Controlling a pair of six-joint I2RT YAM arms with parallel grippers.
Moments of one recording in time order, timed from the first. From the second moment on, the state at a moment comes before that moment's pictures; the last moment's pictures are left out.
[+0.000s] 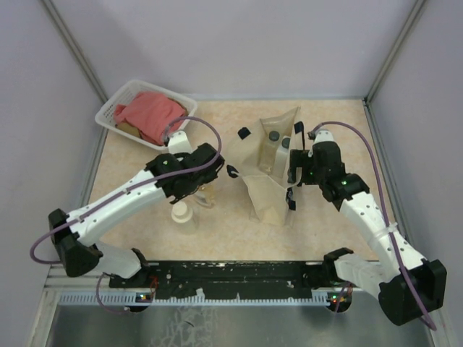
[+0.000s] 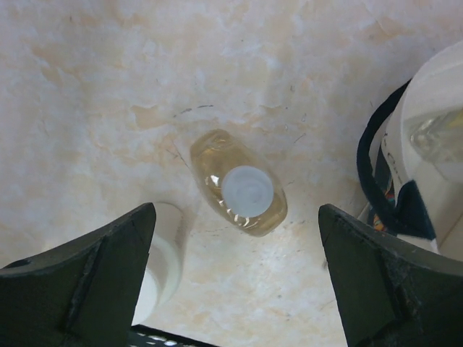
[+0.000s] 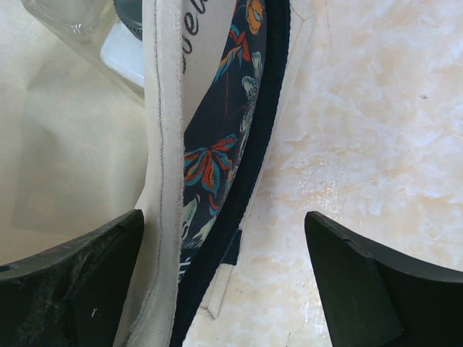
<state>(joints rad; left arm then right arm) -0.93 1.34 1.34 -1.08 -0.75 -1.10 0.34 1.01 0.85 -0.51 0.13 0.25</state>
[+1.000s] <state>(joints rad) -0.90 1.58 1.30 -1.13 -0.73 -1.77 0.34 1.00 0.85 -0.52 0.13 0.23</state>
